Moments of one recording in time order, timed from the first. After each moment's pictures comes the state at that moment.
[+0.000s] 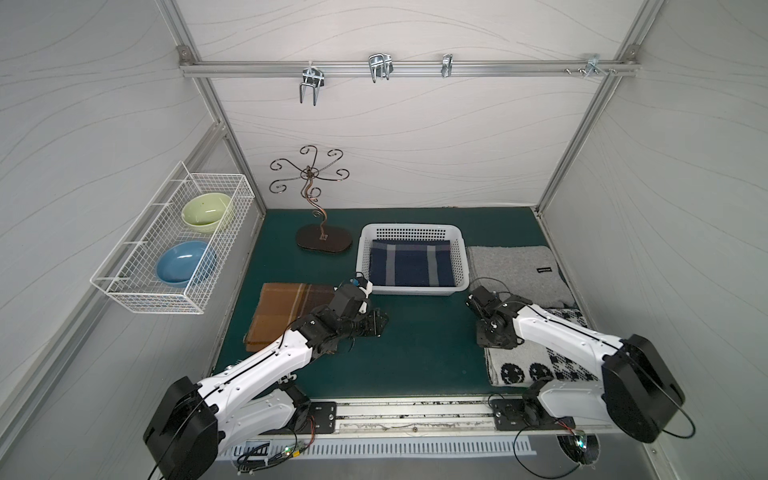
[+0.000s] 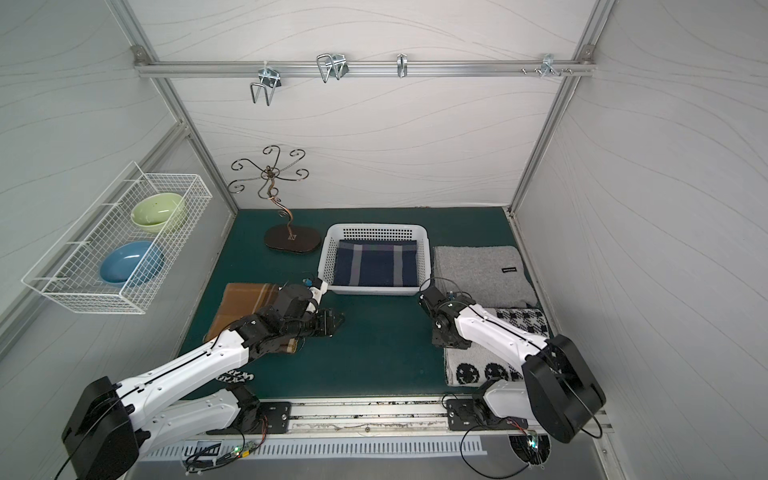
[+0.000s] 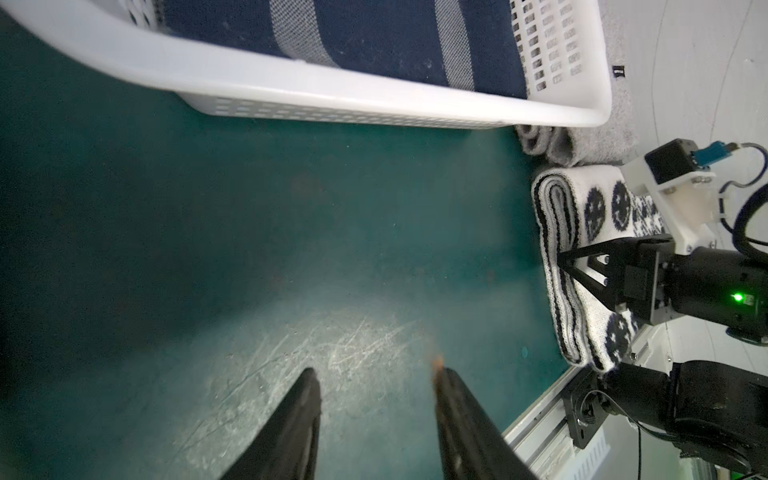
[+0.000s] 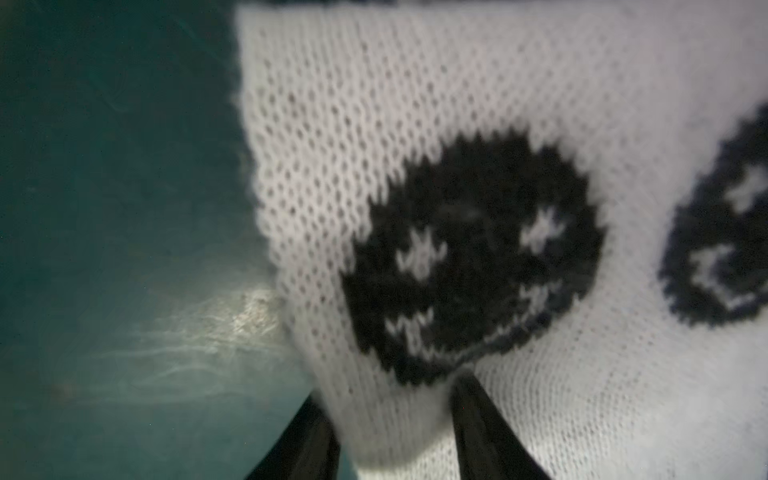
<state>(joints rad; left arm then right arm) -0.68 1.04 0.59 -0.36 0.16 -0.68 0.65 1.32 0.67 -0.88 0.25 0.69</state>
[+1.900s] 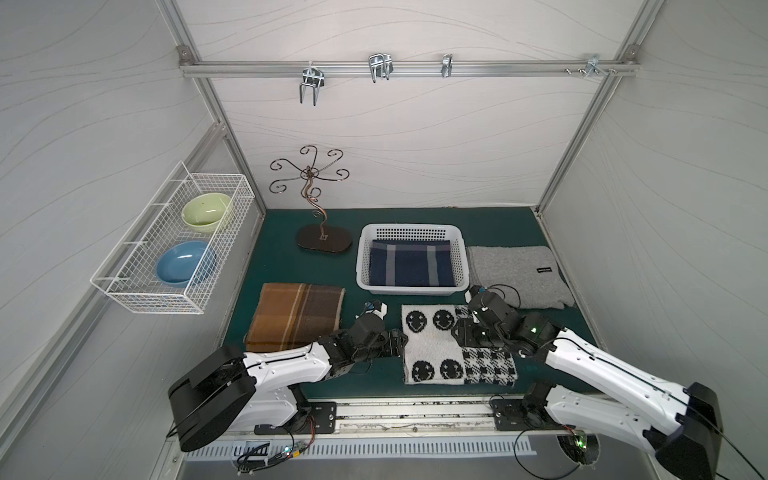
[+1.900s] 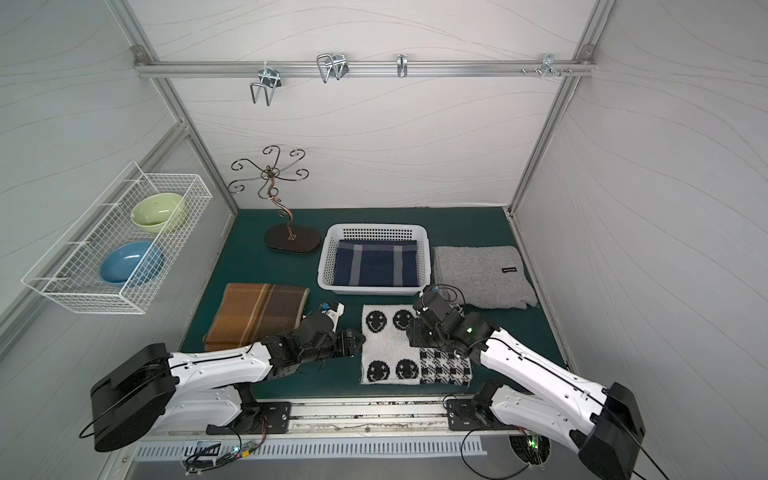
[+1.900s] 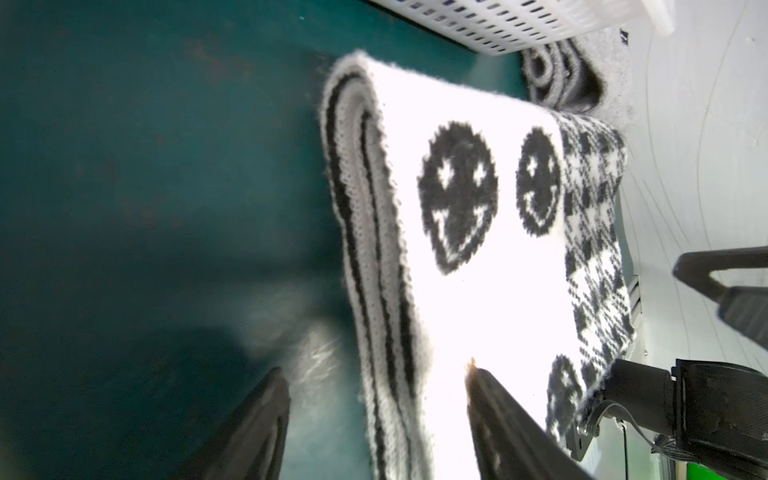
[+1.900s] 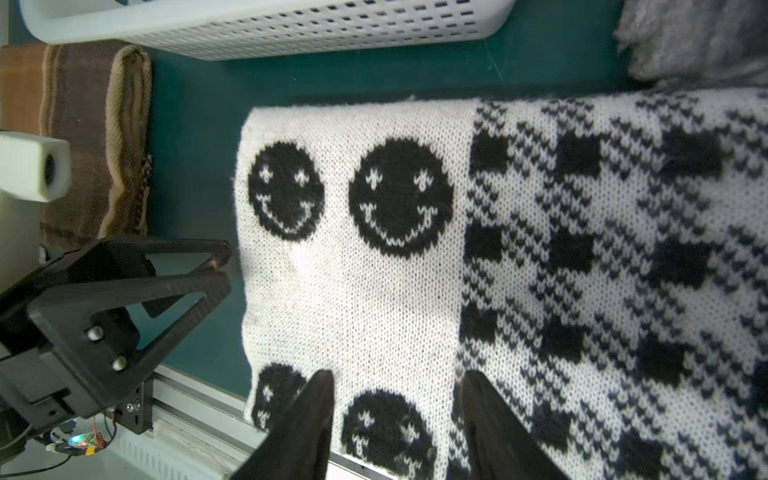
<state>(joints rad) -0.91 1.25 0.38 0.13 0.05 -0.94 0.88 0.95 0.71 -0.77 0.03 0.75</state>
